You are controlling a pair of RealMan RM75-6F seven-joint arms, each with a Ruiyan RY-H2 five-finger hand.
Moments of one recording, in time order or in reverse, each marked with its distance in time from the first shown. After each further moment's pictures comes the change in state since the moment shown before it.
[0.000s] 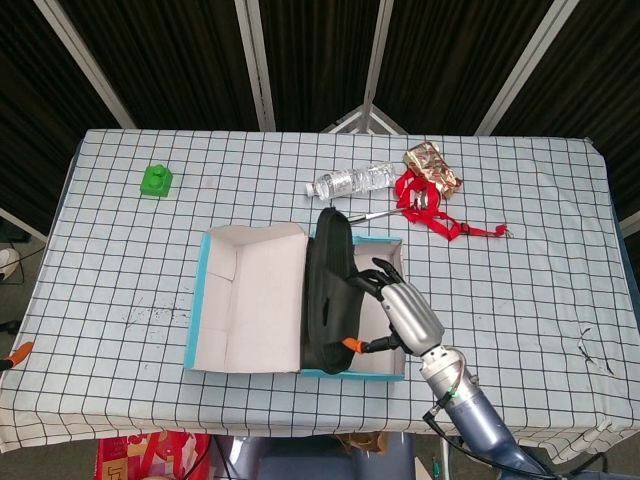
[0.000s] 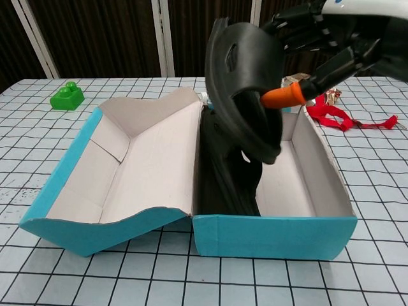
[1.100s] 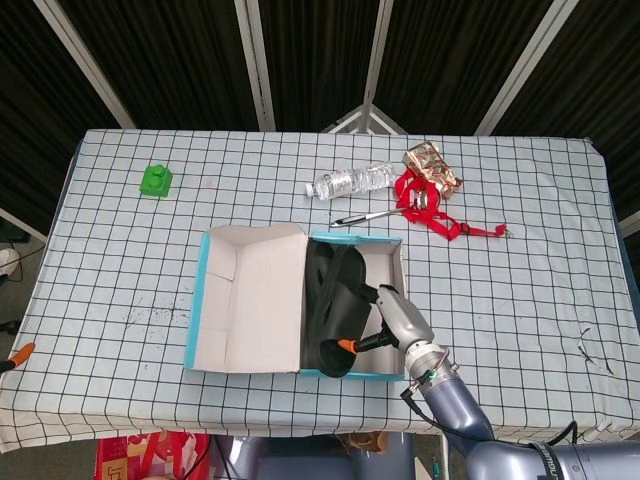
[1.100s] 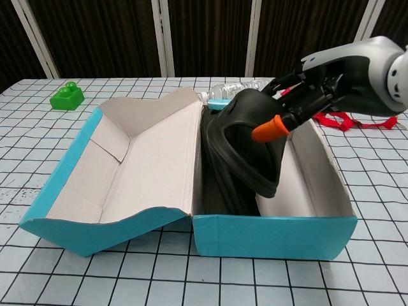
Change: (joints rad) left arm -0.001 -0.001 0.004 -0.006 0.004 -0.002 0.017; right arm 0.258 0.041 0.143 -0.167 0.901 0.090 -0.218
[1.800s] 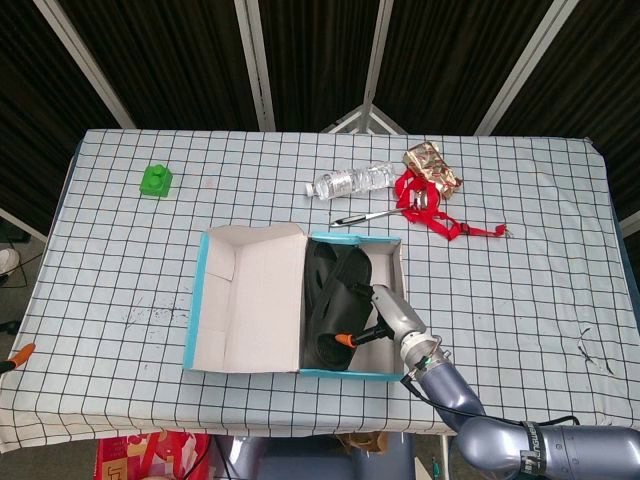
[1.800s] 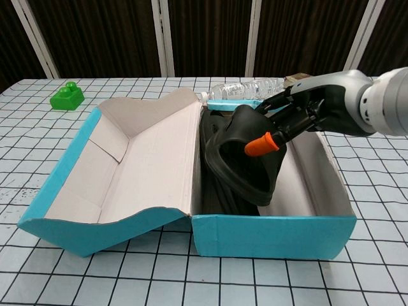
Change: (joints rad) left arm 0.001 0.001 0.002 -0.002 0.002 0.000 0.004; right arm 0.016 -0.035 -0.070 0.192 -0.070 -0.190 0.153
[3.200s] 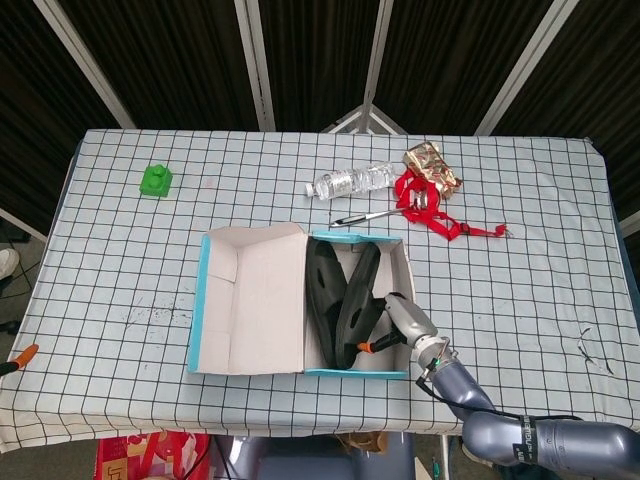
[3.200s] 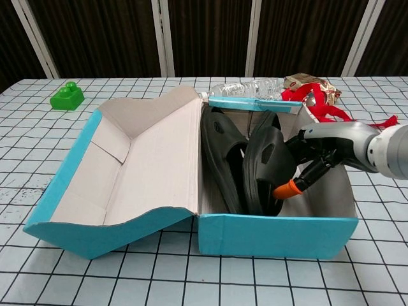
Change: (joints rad) left arm -0.002 -0.004 0.006 -0.005 0.011 -0.001 0.016; right arm -0.021 -0.054 -0.189 0.239 -0.225 -0.120 0.088
